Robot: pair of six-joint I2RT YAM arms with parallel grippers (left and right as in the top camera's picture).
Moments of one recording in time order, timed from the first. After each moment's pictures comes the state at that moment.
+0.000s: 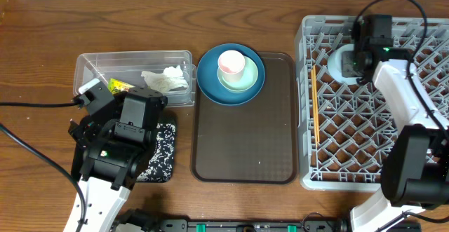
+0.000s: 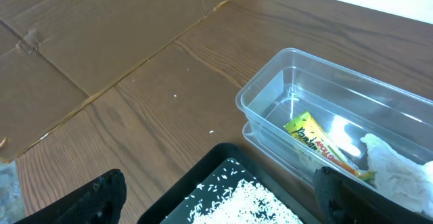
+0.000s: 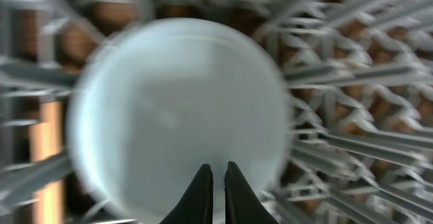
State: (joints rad) left arm -0.30 0.99 0.95 -0.92 -0.98 -0.67; right arm -0.07 1.83 1.35 -0.61 0.20 -0.06
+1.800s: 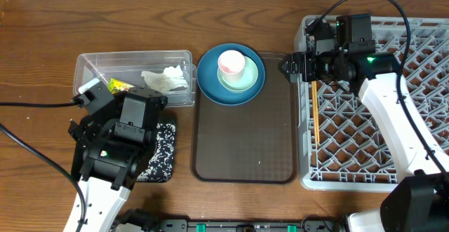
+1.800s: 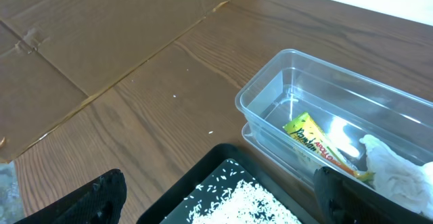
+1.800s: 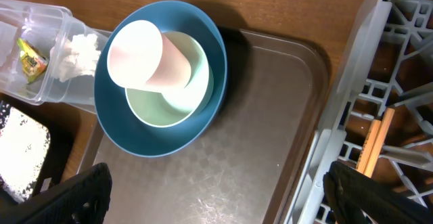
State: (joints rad) left arm -0.30 0.99 0.95 -0.92 -0.98 -0.67; right arm 0.15 1.62 1.35 -0.70 -0.42 0.07
